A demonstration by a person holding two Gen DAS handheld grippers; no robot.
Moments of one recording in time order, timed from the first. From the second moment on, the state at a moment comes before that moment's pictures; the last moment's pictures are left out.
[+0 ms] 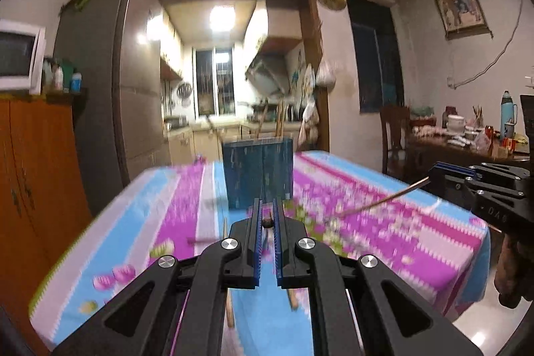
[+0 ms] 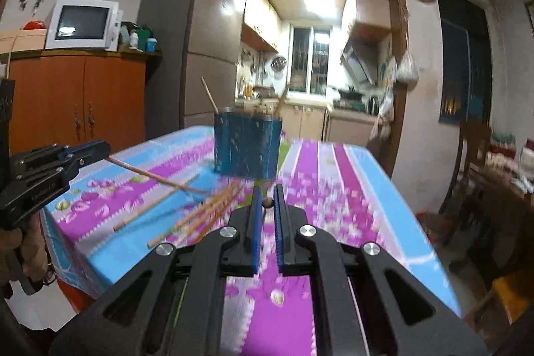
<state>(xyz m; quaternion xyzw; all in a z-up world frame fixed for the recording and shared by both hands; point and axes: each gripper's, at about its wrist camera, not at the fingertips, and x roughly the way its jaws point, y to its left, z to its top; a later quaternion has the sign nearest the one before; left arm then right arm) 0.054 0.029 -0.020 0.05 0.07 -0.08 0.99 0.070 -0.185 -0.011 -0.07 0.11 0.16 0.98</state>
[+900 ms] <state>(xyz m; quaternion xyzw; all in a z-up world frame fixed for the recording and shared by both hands) 0.147 0.035 0.094 0.04 0.08 -0.10 0.99 0.174 -0.179 0.090 -0.05 0.15 0.23 0.96</state>
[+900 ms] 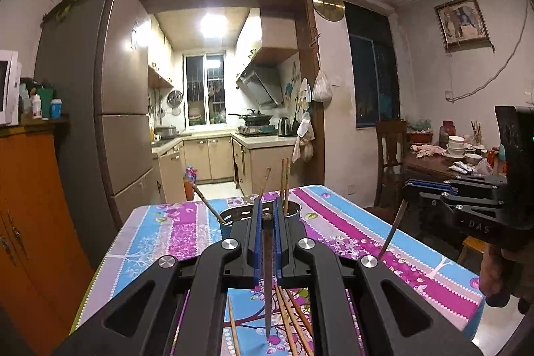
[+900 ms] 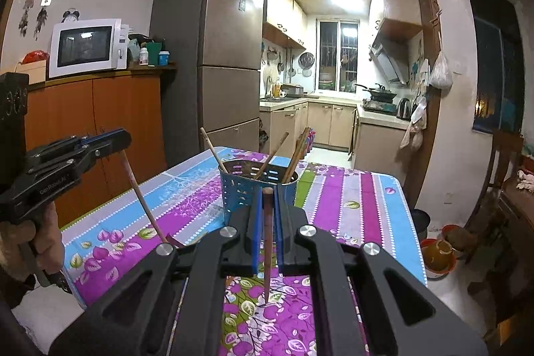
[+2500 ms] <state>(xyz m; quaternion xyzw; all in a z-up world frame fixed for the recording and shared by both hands) 0.384 0.062 0.210 -0.01 0.15 -0.06 0.99 0.383 -0.112 0.207 -0.04 0.22 0.24 0.94</state>
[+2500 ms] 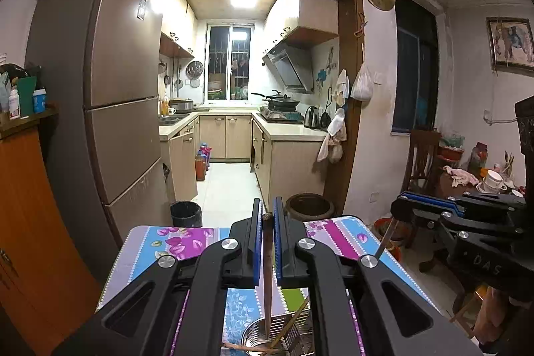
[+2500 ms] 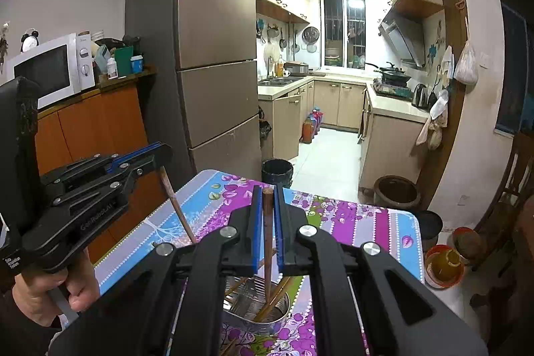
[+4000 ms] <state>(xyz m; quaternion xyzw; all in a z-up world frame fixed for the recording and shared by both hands) 0.302 0.079 0.169 0.02 0.11 -0.02 0.99 0.312 -0.150 0.169 -0.03 0.15 0.20 0.97</state>
